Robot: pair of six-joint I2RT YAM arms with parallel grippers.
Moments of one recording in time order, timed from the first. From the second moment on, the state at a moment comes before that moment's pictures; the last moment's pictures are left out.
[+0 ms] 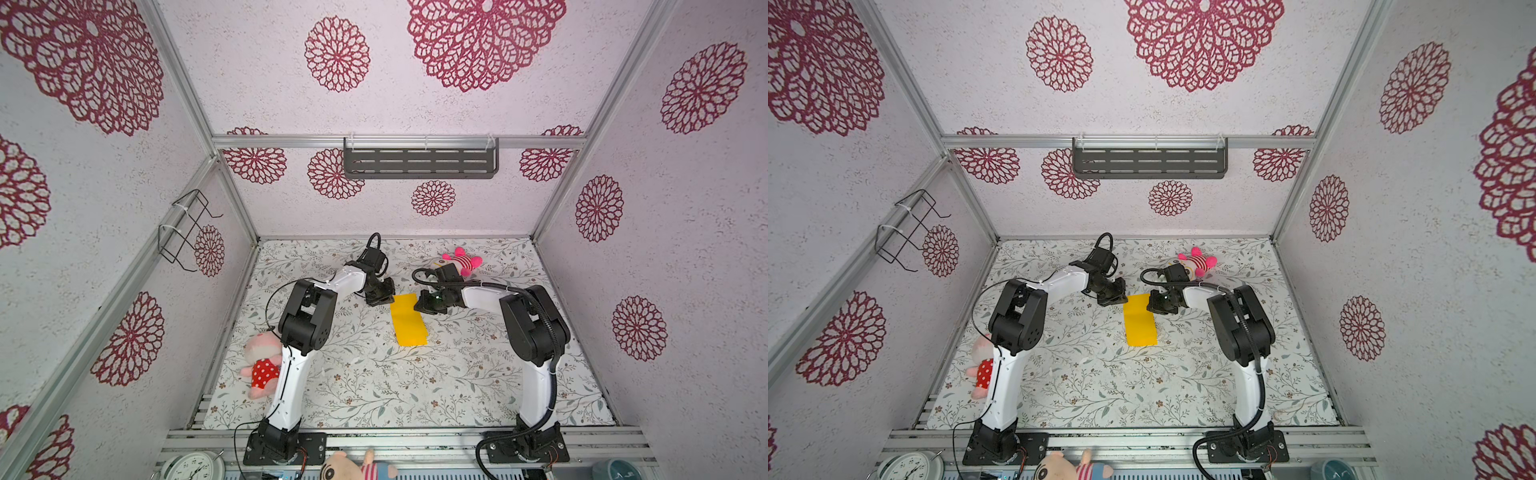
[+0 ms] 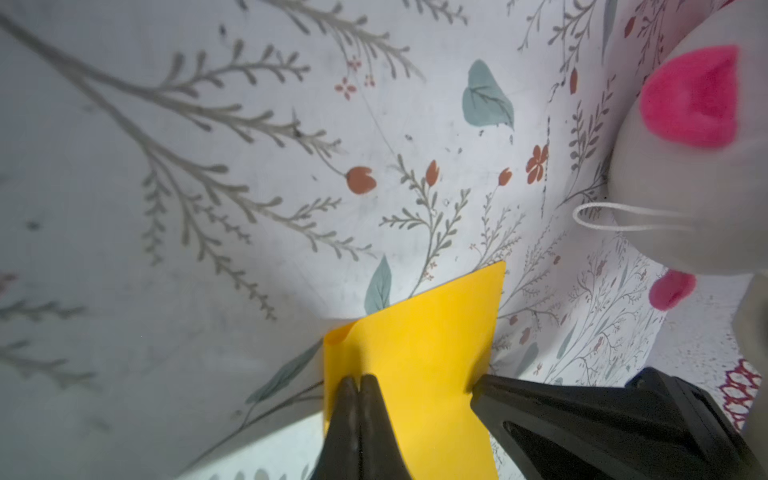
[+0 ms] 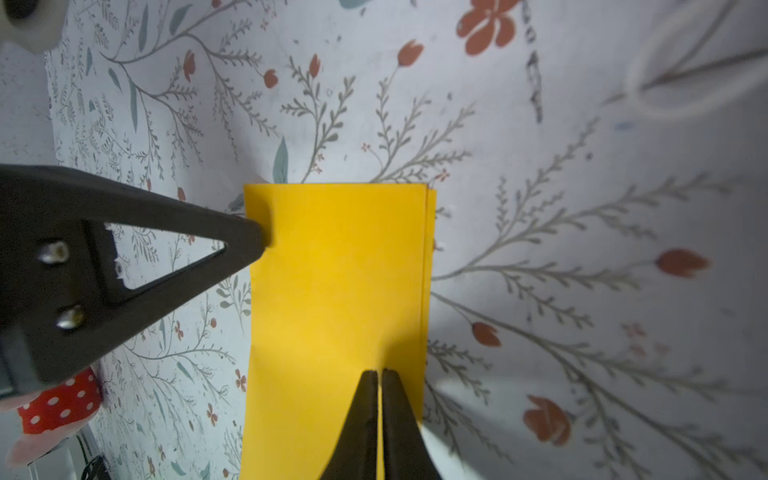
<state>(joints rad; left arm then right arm) -0.44 2.30 1.72 -0.59 0.35 -0.64 0.43 2.05 1.28 -0.27 -0.43 0.45</state>
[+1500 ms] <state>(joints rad) -0.38 2.08 1.36 -0.39 0.38 -0.71 0.52 2.08 1.38 -0.33 -0.55 0.15</state>
